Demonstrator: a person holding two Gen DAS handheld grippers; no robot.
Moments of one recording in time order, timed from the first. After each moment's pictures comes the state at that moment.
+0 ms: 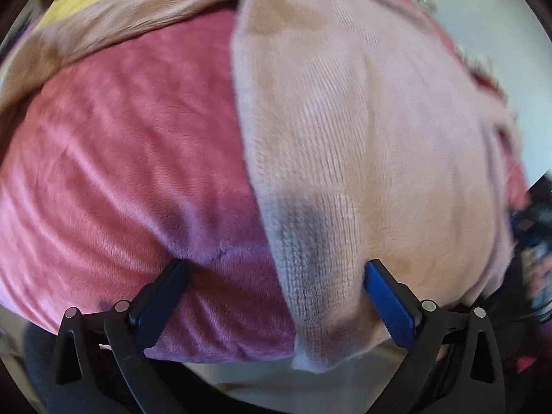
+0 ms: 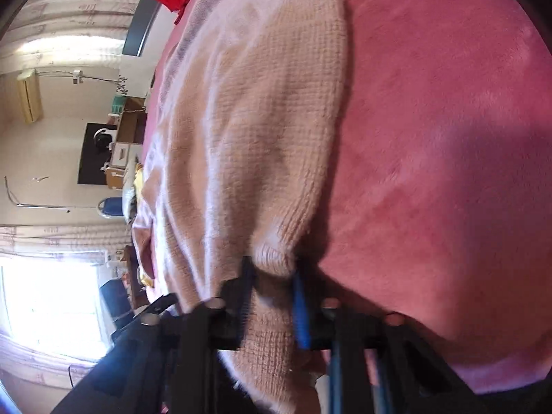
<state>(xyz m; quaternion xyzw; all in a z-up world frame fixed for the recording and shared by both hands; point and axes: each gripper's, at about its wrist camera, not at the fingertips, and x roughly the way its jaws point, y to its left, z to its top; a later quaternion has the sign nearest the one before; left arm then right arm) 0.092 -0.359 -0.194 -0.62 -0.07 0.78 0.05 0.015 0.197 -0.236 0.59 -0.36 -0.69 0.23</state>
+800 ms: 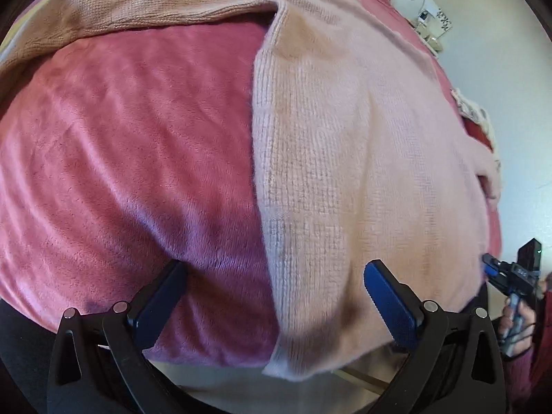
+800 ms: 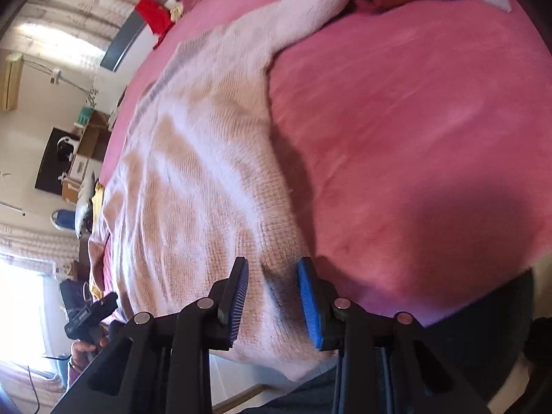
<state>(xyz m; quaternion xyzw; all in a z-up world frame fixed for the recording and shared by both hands) 0.083 -0.424 -0.169 -0.58 -0.19 0.79 0.05 0.043 0.262 -0.206 0.58 -0.28 -0.75 0.14</state>
